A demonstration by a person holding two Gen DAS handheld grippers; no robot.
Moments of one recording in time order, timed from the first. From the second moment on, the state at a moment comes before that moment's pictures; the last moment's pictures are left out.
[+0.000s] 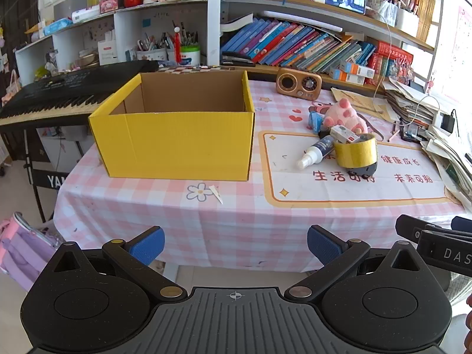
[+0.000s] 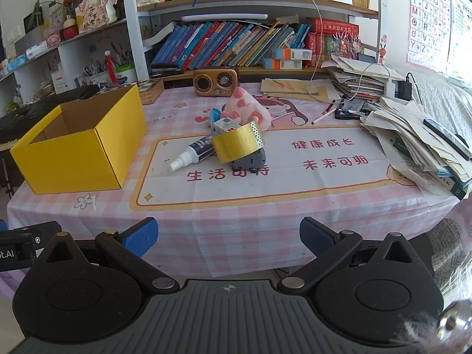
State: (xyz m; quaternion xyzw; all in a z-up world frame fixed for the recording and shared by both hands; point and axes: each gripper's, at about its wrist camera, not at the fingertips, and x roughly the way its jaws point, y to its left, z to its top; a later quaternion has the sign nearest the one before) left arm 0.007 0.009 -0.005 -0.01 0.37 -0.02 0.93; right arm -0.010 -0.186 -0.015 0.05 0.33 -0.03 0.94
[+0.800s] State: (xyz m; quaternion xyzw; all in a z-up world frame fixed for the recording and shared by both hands) left arm 0.003 0.012 -0.003 -0.02 0.36 -0.02 0.93; right arm -0.015 -0.189 -0.011 0.05 0.32 -0.04 0.95
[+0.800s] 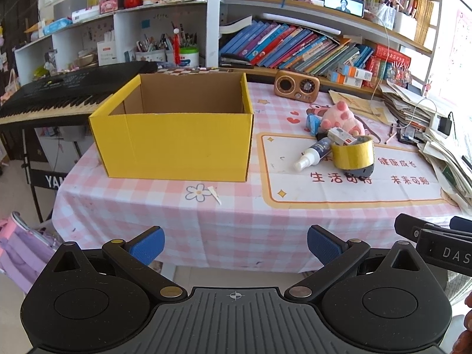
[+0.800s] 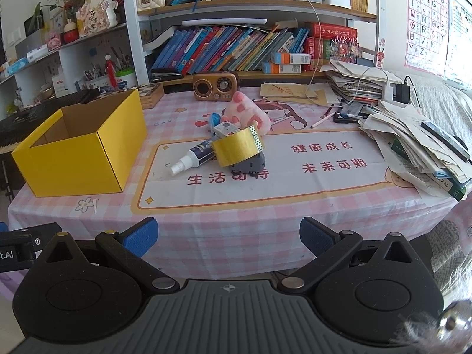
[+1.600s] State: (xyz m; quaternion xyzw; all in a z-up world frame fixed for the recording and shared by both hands) left arm 0.017 -0.005 -0.009 -0.02 0.38 -0.05 0.93; right arm -0.012 -0.206 -0.011 0.06 0.33 -0.05 0.94
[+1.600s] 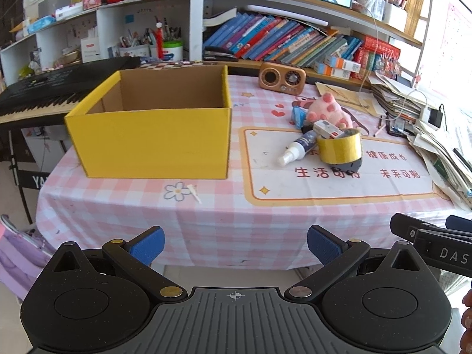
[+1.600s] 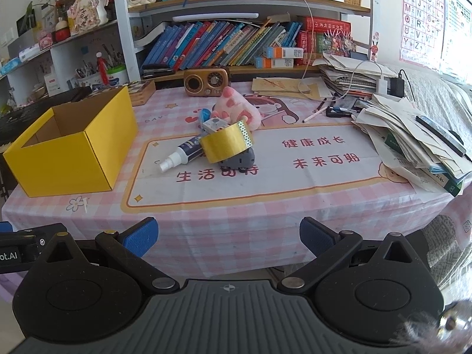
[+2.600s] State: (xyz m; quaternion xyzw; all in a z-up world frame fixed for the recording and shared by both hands) left arm 0.098 -0.094 -0.024 -0.03 0.39 -0.07 0.92; right arm 0.080 -0.292 -0.020 0.04 0.36 0.00 0.93
